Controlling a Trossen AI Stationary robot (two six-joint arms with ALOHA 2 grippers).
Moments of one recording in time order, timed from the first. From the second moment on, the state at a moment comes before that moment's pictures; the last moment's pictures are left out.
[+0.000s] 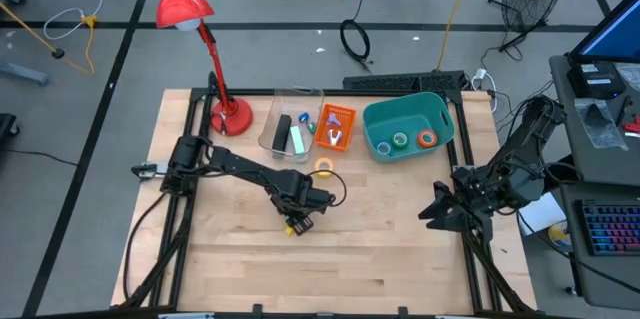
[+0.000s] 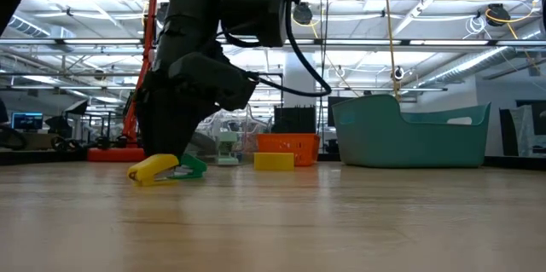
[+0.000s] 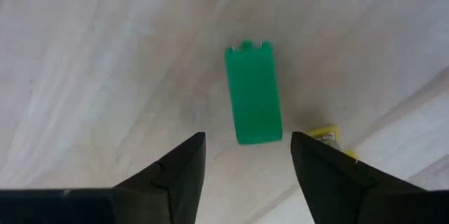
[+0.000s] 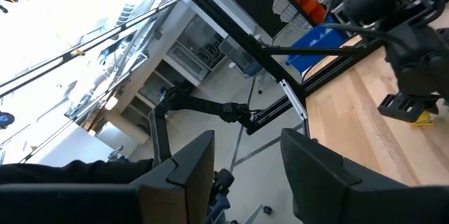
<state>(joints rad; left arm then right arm) -0.16 2.04 1.43 -1.06 0.15 -0.82 0.90 0.70 0.72 0.01 0.55 0.88</state>
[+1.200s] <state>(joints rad) -0.14 2.04 1.59 -1.05 0.04 -0.73 0.90 0.70 0.72 0.01 0.63 0.87</state>
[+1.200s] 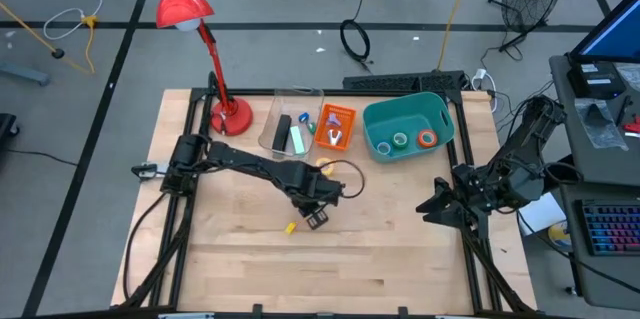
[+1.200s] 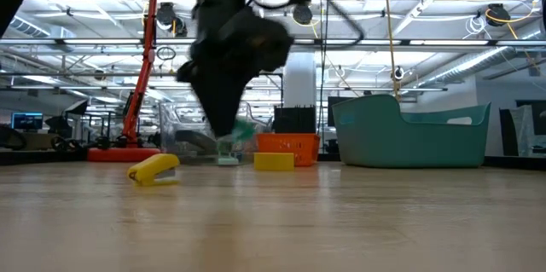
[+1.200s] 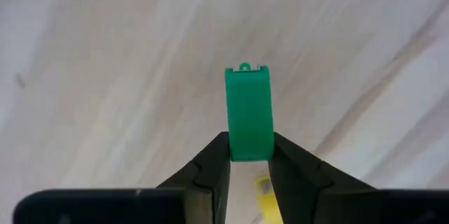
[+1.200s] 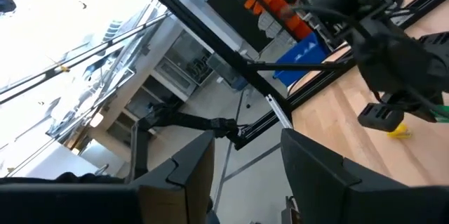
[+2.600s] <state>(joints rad) 0.02 2.04 2.17 -0.85 0.20 -0.39 0.52 0.72 0.51 0.24 0.67 0.82</state>
